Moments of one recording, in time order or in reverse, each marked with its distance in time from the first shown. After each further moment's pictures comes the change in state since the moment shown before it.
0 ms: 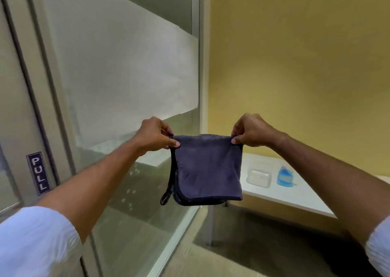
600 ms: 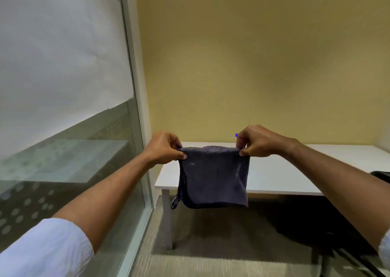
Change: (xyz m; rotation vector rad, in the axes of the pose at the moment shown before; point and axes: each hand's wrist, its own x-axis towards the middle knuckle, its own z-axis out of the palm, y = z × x) left_hand 0.184 -0.032 0.208 -0.018 -0.363 0.221; right_hand 0.037 0.178 0.025 -0.153 -0.164 0.268
